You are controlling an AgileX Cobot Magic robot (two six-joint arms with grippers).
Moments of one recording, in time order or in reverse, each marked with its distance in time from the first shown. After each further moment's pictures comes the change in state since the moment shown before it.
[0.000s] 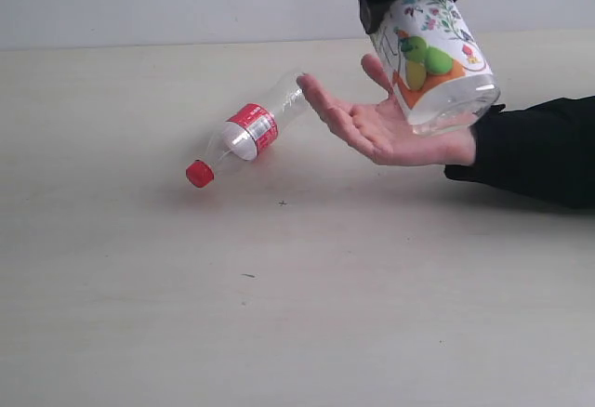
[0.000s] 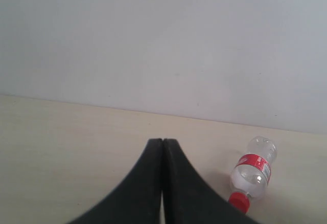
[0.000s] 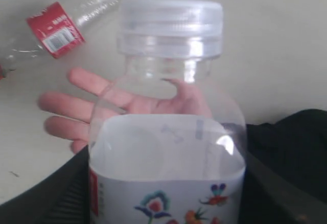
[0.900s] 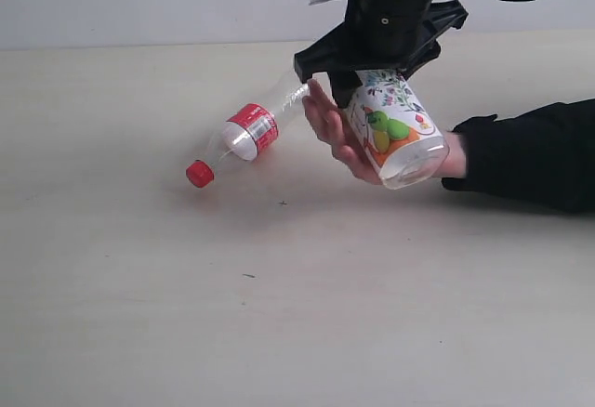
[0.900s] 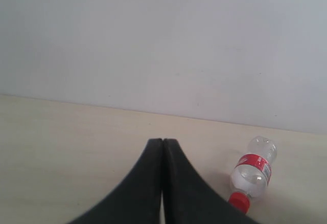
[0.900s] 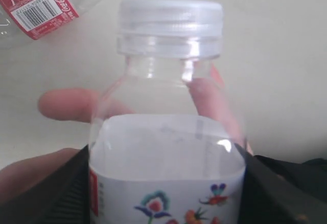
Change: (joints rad) left arm 0.000 0.000 0.000 0.000 0.000 0.000; right arm -0.032 0.192 0.072 0.073 -0.190 -0.111
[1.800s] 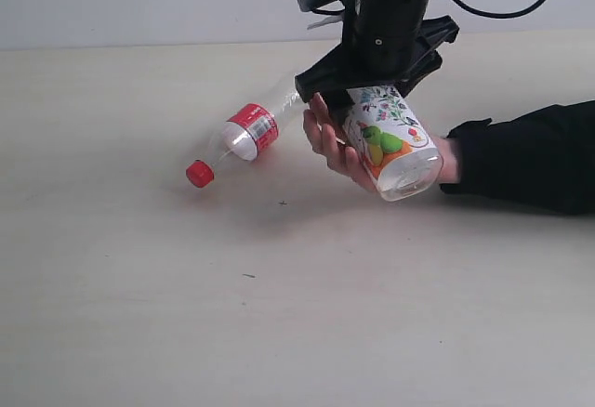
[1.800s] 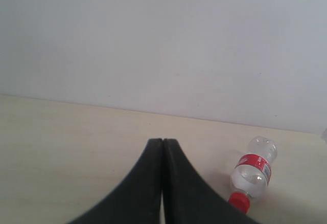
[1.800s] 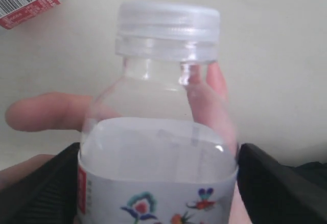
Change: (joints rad) left arm 0.000 0.000 0.000 0.000 0.000 0.000; right arm 0.000 0.058 0.000 -0.033 -0.013 -0.004
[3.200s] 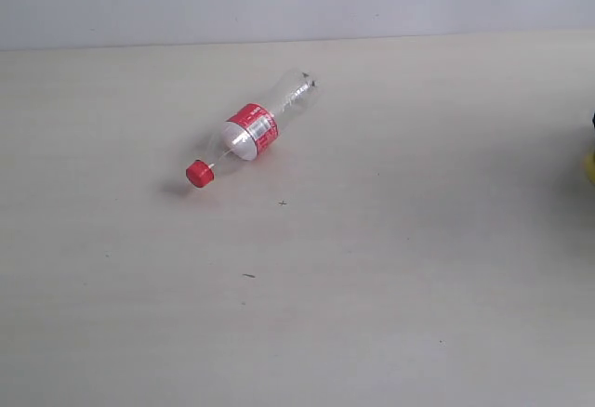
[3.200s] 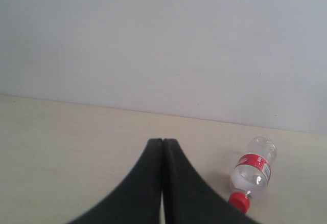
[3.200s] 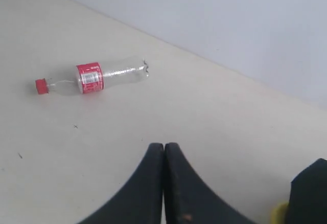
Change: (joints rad) left arm 0.000 0.000 0.000 0.000 0.000 0.000; right arm 0.000 -1.400 0.825 -0.014 -0.254 -0.175
